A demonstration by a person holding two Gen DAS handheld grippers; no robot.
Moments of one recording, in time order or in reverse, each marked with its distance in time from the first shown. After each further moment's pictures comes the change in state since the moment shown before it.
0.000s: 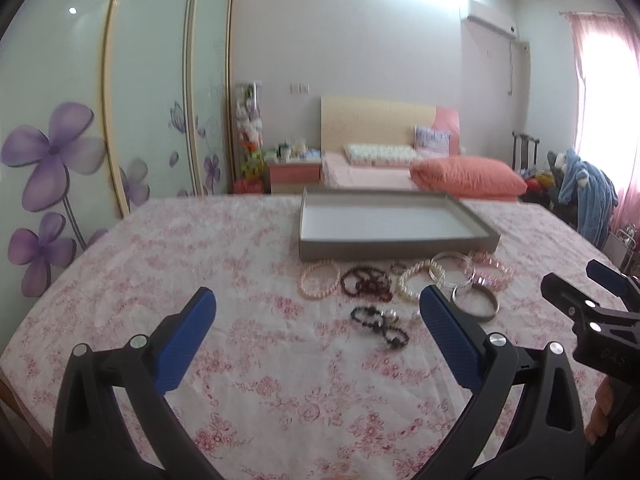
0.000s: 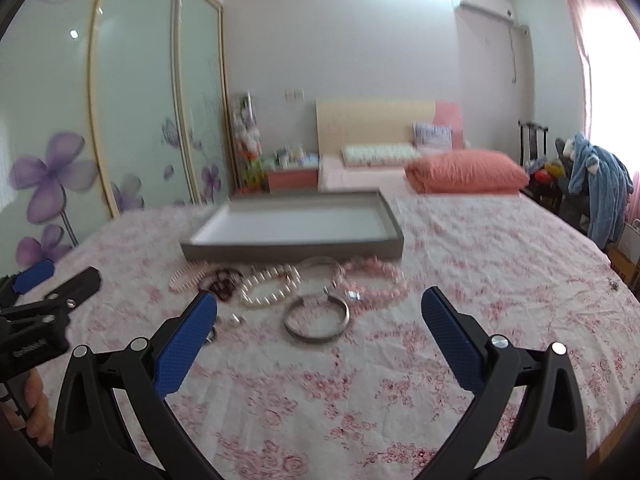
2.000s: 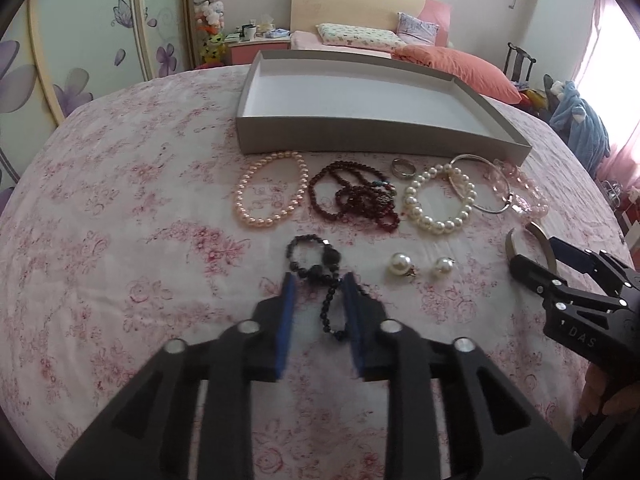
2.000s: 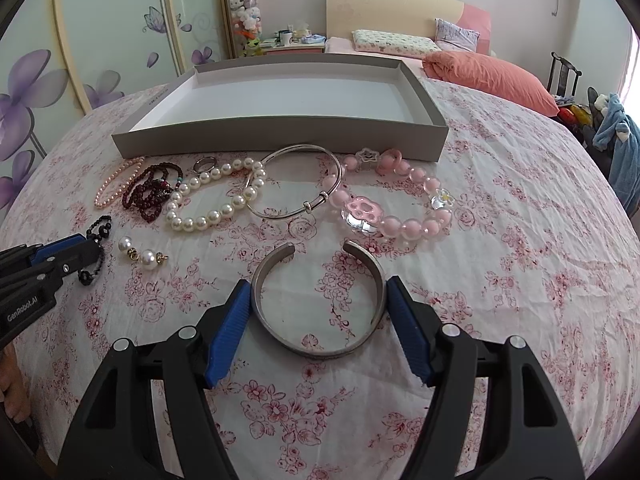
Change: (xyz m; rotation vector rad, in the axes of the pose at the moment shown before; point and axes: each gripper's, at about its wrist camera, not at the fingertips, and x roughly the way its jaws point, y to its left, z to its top) left arm 0.132 -0.008 -0.011 0.012 0.454 -0.127; right arm 0.116 -0.011 -0.016 -0.069 0.449 -0.005
